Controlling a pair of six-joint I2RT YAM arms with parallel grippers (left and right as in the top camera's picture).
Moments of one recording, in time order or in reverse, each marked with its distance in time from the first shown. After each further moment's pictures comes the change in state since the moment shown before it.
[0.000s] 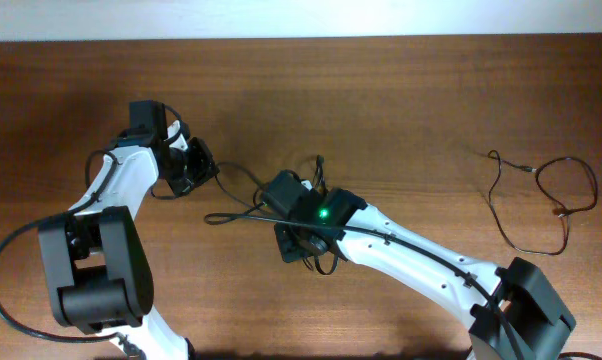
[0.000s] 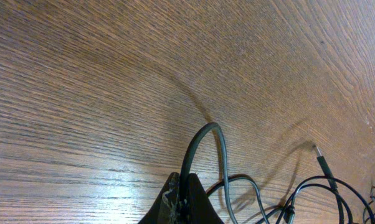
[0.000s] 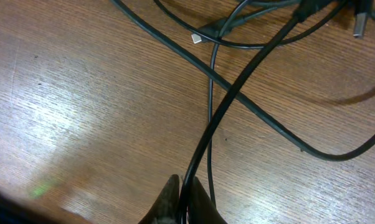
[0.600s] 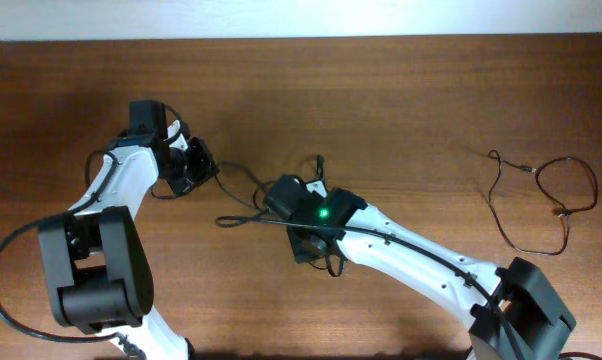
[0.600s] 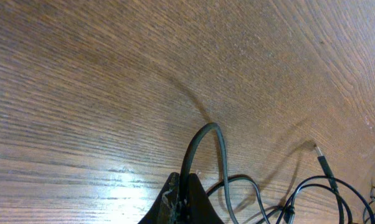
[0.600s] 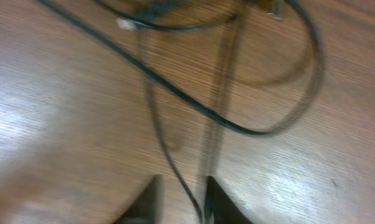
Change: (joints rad) left arm 0.000 0.000 0.000 0.000 0.000 0.000; right arm 0.000 0.000 0.000 -0.125 0.153 -0.001
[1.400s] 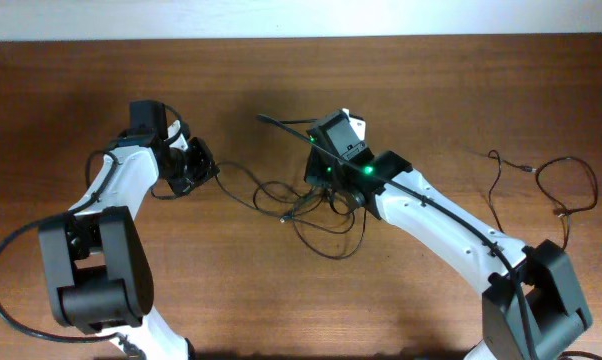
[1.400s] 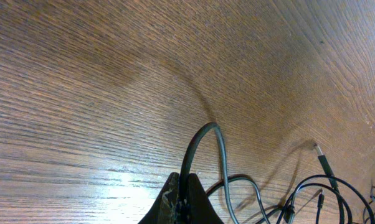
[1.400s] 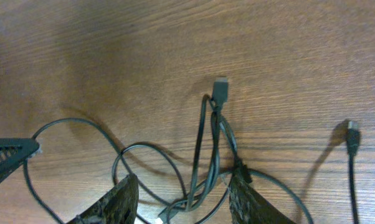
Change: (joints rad) left arm -0.001 0.000 0.000 0.000 0.000 0.000; right arm -0.265 0.002 -0.011 0.449 -0.025 0.210
